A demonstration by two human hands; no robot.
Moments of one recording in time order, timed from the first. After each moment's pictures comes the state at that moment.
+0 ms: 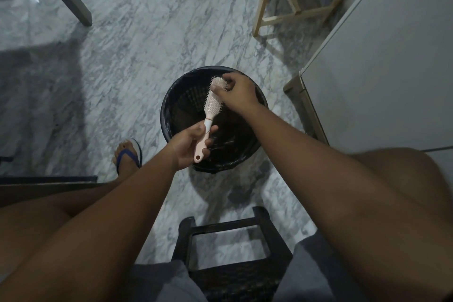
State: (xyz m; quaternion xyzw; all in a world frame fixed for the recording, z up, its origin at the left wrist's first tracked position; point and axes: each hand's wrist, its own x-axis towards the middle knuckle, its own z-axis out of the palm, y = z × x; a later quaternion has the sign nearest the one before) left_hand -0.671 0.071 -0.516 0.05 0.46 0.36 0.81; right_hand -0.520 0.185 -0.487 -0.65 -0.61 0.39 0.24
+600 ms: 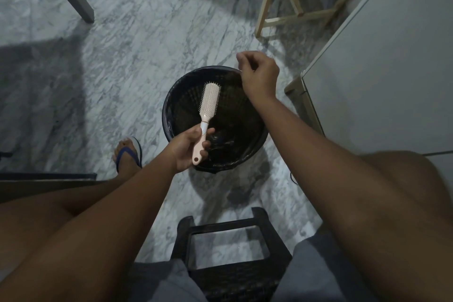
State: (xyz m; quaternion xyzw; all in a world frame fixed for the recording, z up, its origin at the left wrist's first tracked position) left_hand -0.678 0.063 -0.527 0.02 0.47 0.38 0.80; right_hand -0.502 0.199 -0.458 -0.62 -0.56 0.31 0.44
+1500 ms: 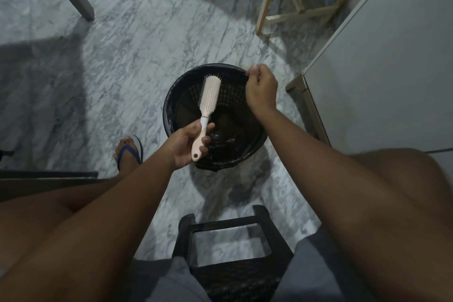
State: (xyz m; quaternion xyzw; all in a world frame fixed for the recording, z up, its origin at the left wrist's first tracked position) left_hand -0.687 0.066 -0.526 0.02 0.42 0.38 0.82; right_hand -0.496 0.182 -0.486 -0.68 -0.53 0.33 0.38
